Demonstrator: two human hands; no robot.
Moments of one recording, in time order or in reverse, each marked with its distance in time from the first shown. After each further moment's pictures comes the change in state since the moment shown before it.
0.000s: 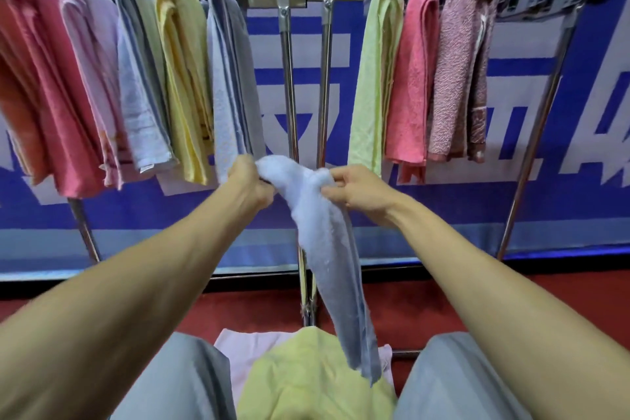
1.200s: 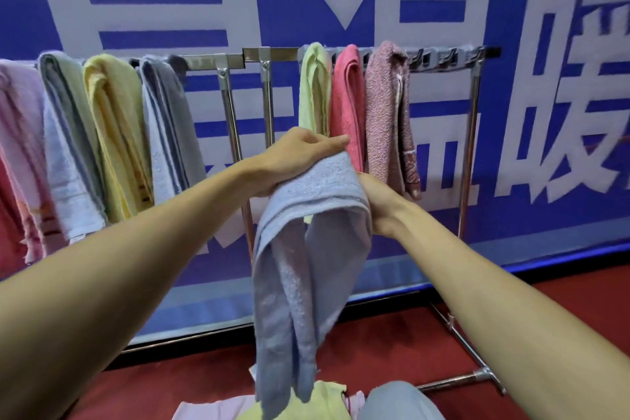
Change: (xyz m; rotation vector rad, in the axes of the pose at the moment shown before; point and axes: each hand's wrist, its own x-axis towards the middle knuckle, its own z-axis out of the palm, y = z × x) left_hand -0.091 0.005 0.144 1.173 -0.782 0.658; right_hand -0.026 -0.032 -0.102 0.767 0.006 0.112
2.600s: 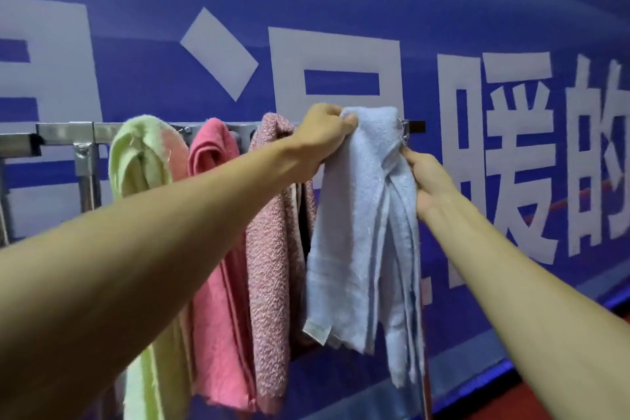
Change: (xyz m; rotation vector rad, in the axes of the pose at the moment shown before) left_hand 0.344 0.078 0.101 -0.211 0.111 0.301; right_hand 0.083 -0.201 -0.288 0.261 0.507 -0.505
